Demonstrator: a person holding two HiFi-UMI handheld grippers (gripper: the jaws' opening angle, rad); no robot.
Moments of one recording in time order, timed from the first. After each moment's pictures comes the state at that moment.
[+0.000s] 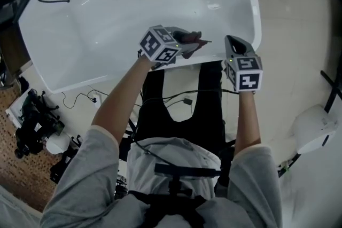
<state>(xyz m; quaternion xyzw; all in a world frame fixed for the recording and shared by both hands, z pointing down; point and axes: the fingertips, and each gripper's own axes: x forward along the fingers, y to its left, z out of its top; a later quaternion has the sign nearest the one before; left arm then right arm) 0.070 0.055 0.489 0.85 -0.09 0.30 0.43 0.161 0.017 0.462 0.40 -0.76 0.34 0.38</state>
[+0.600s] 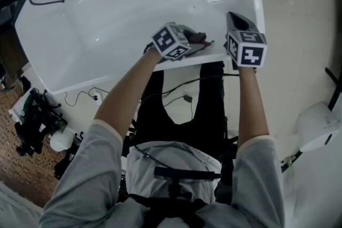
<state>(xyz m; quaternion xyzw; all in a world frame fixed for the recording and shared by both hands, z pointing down) 0.098 0.077 0.550 0.83 -0.01 0.37 0.41 0.166 -0.054 0.505 0.45 -0.75 0.36 0.34</state>
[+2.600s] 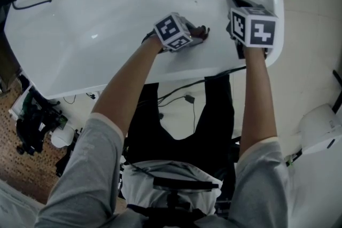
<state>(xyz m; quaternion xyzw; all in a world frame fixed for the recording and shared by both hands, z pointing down) 0.086 0.082 0.662 0.80 0.05 0.42 0.43 0.145 -0.094 0.587 0.41 -0.72 0.41 0.37</state>
